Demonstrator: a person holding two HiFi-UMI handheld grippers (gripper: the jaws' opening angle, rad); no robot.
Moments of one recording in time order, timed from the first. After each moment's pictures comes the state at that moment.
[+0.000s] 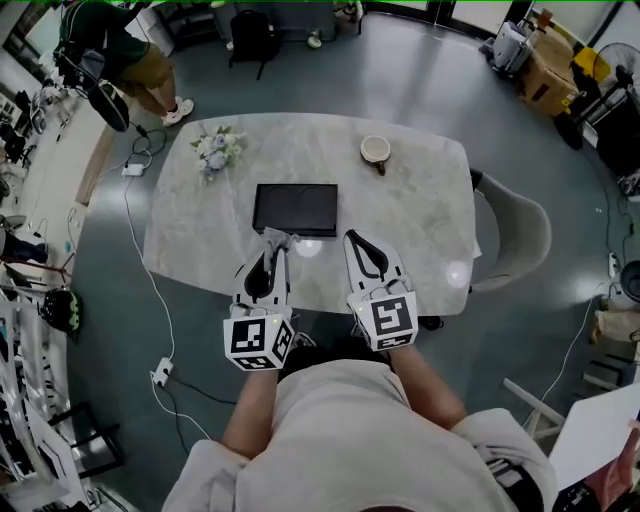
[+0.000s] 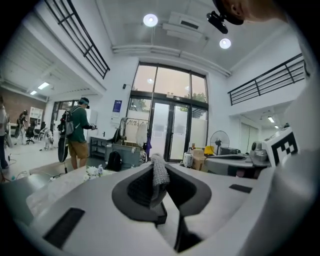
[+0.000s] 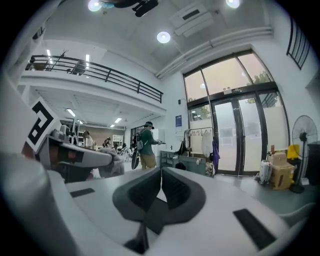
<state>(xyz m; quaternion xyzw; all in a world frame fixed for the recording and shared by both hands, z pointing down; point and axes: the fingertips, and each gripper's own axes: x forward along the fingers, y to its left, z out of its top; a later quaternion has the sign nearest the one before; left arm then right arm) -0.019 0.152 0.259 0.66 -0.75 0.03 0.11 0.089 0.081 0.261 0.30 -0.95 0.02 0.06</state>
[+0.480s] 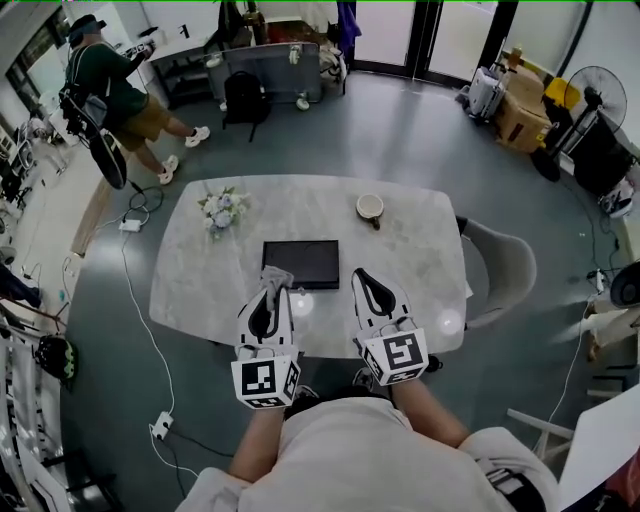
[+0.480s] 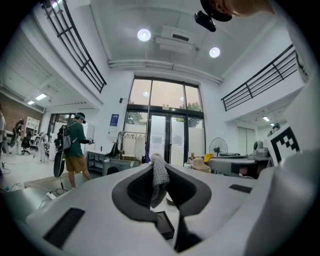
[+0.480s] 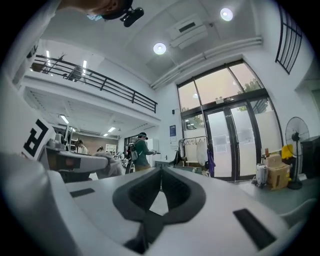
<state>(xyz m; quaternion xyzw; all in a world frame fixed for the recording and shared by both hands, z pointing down) -0.036 0.164 0.198 0.67 -0.75 0.01 0.03 0.087 0.091 0.204 0.33 -0.94 0.01 0.00</state>
